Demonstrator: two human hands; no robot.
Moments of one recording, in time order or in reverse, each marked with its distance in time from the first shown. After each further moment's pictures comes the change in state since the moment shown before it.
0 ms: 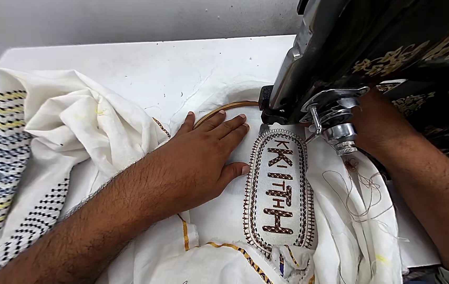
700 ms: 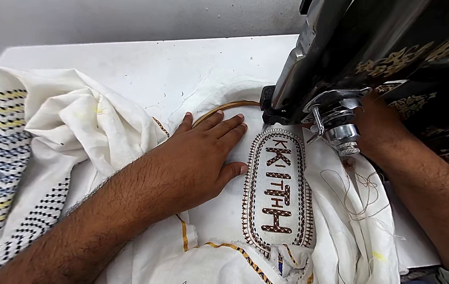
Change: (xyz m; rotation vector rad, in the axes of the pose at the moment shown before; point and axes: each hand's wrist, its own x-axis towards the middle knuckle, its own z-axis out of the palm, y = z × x) left_hand -0.002 -0.003 -0.001 -0.002 0.001 0.000; right_hand -0.004 -0.006 0.001 0.009 0.031 -0.005
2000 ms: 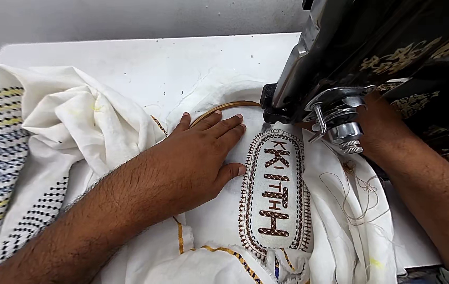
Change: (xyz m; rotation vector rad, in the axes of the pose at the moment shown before) left_hand -0.003 0.000 -0.003 0.013 -0.011 0.006; right_hand 0.001 -0.001 -0.001 -0.031 -0.069 0.079
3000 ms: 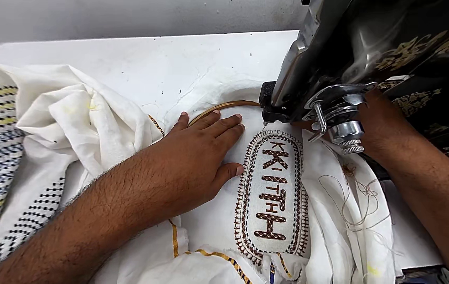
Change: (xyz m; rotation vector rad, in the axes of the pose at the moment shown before) left_hand 0.000 -0.001 -0.001 0.005 -0.005 0.014; right_hand -0.001 0.004 0.001 0.023 0.013 -0.043
